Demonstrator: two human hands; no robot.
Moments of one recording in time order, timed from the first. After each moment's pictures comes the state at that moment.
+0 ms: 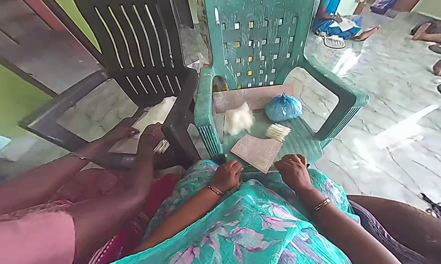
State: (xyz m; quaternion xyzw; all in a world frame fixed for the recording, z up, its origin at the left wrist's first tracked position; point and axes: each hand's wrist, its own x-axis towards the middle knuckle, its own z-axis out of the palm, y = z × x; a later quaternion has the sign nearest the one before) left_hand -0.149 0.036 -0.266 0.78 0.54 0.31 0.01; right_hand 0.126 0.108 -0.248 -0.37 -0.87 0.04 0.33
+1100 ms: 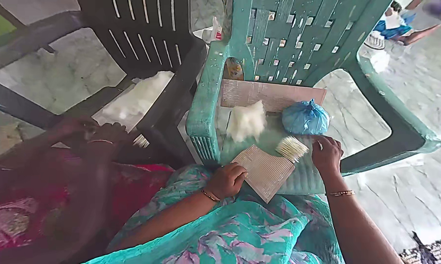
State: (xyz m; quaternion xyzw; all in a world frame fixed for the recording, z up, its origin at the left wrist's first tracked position) left_hand -0.153 0.089 -0.280 0.72 0.55 0.41 0.08; right_hand 0.127 0.283 -0.210 -0.57 -0.78 0.11 0.24
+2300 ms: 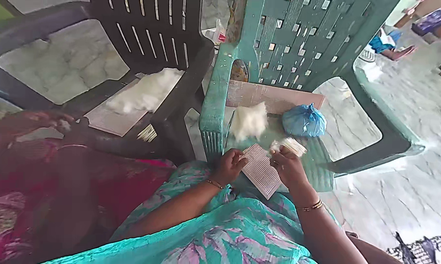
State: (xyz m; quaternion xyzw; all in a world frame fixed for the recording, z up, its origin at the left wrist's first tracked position) left_hand -0.159 0.102 -0.273 0.54 0.57 0.55 0.29; right_hand 0.027 0.191 -0.198 -0.46 -0.48 0.65 0.38
